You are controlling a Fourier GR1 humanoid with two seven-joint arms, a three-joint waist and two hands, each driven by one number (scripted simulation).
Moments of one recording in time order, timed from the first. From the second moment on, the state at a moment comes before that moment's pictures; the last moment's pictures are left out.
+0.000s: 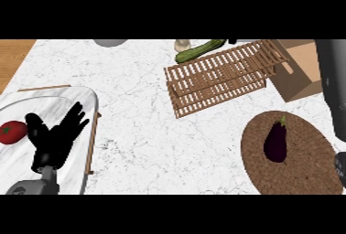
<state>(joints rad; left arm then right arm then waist) -0.05 0.27 0.00 -1.42 0.22 0.06 0.27 -1.29 -0.33 -0.25 -0.85 0.34 0.17 0.24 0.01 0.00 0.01</state>
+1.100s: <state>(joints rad) -0.05 0.24 0.01 -1.41 0.19 0.05 0.24 -1.33 -0.65 -0.58 -0.66 0.16 0.01 0.28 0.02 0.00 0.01</state>
